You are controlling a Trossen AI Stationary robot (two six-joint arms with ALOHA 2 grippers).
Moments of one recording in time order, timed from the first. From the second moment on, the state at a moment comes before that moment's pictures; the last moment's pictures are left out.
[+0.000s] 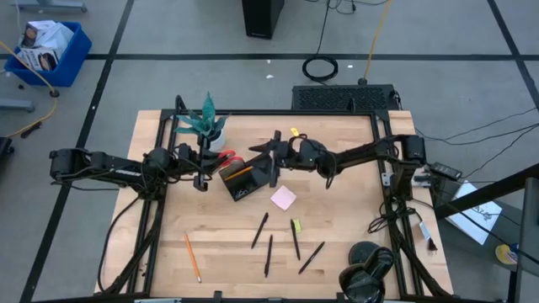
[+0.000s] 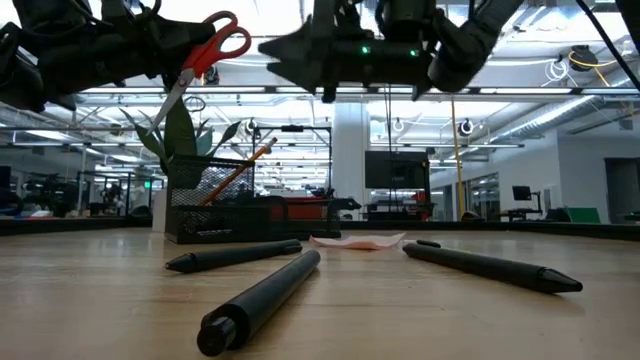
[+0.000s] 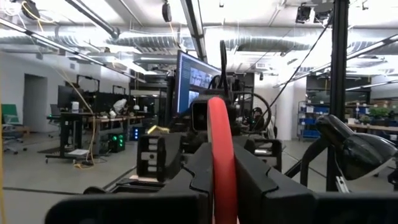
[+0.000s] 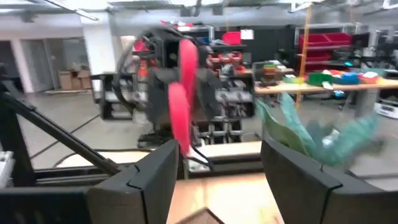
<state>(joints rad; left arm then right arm) 0.19 1.02 0.11 1.29 0.15 -0.09 -0.12 1.84 0.96 0.99 -0.06 0.06</state>
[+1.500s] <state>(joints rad) 0.19 1.02 0.10 1.28 0.16 -0.10 -0.12 1.98 1.24 0.84 -0.27 0.10</state>
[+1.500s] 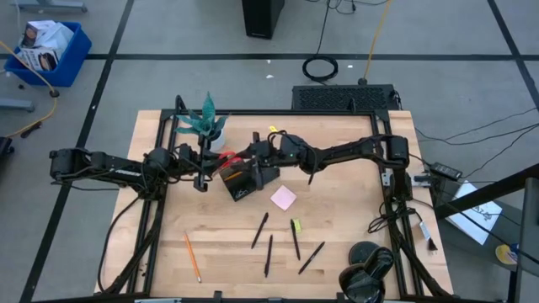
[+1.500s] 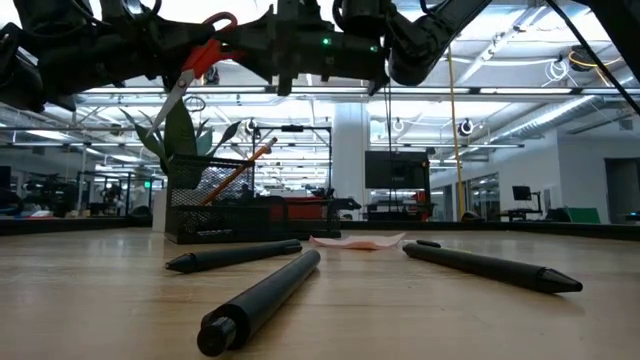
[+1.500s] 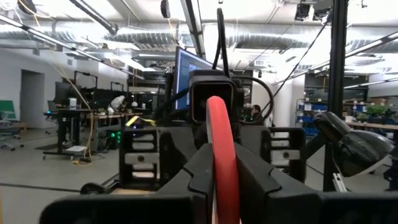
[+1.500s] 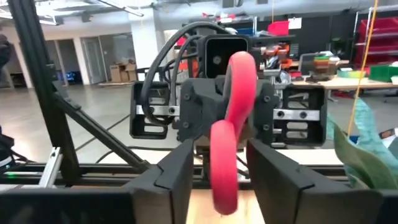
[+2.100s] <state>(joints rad) 0.19 1.02 0.10 1.29 0.16 -0.10 -0.12 1.96 1.24 0.75 -0.27 0.09</state>
